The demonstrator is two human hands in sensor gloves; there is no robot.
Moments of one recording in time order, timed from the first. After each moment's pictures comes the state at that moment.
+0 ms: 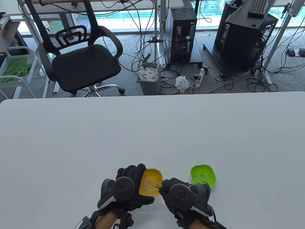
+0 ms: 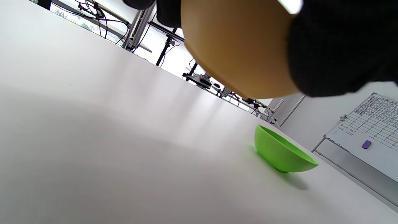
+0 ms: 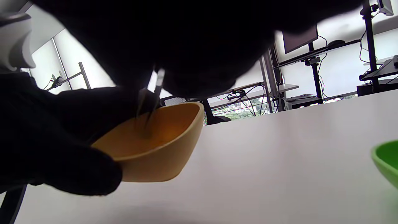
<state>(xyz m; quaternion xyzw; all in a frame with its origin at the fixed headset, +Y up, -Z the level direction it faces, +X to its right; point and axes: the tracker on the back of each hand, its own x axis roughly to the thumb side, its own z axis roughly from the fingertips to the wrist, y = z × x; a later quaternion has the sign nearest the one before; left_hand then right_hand) -0.142 -0.725 -0.244 -0.05 -0.20 0.24 0.95 0.065 -0.665 -0.208 0.19 -0.03 0.96 0.18</state>
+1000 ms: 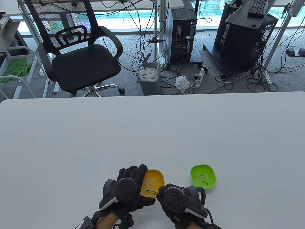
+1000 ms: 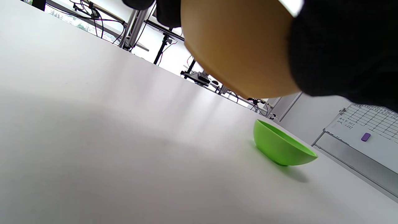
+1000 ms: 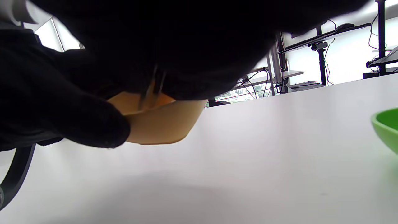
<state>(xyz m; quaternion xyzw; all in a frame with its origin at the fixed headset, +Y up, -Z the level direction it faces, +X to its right) -0.137 -0.725 -0.242 -0.05 -0.21 0.22 0.95 0.061 -0.678 -0.206 0.20 -0.01 0.97 0.17</state>
